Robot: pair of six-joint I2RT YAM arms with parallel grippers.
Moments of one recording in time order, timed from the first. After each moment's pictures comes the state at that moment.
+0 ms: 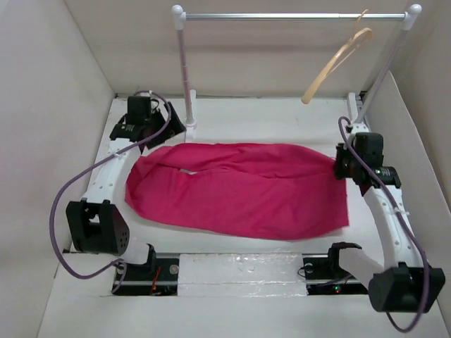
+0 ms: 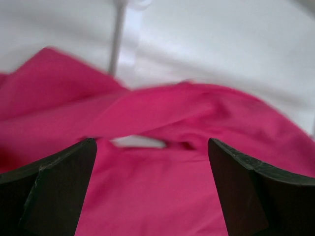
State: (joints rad) left arm -0.10 1.43 1.36 -0.58 0.17 -0.55; right arm 0.03 0.98 1.02 -0.69 -0.06 0.04
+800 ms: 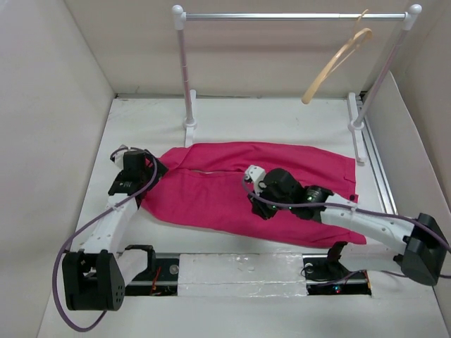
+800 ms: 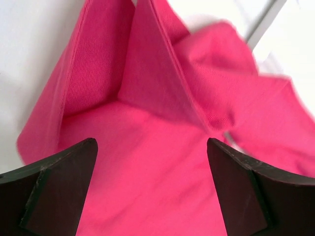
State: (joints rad) left arm -0.03 1.03 0.63 -0.39 -0.15 -0.79; right arm 0.91 1.14 0.78 -0.40 -0.05 0.08
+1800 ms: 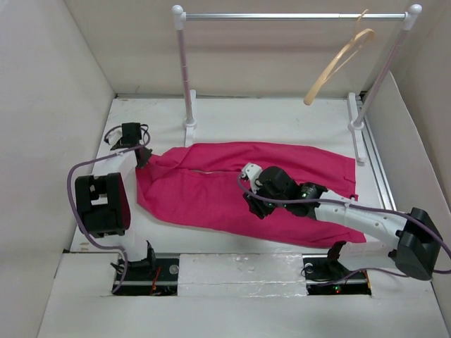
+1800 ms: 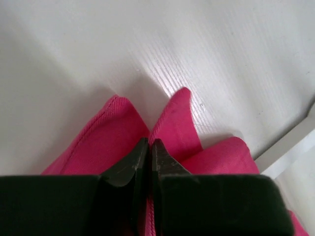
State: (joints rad) left arm 0.09 1.63 1.01 -0.32 -0.24 -0.90; right arm 0.95 1.24 0.84 -0.41 0.00 0.07
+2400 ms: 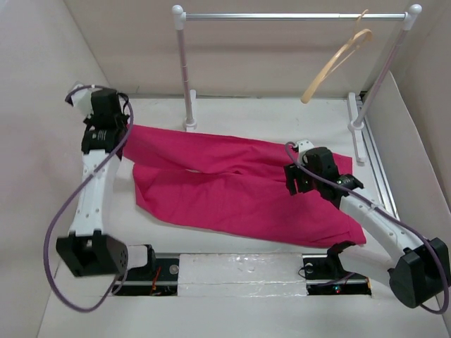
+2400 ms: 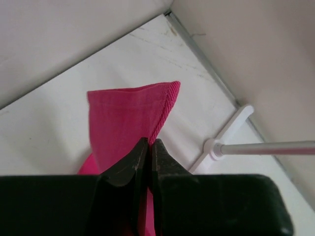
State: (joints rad) left arm 0.05 1.25 1.35 -0.58 -0.48 -0.71; right arm 0.43 1.07 0.75 -0.46 0.03 0.04
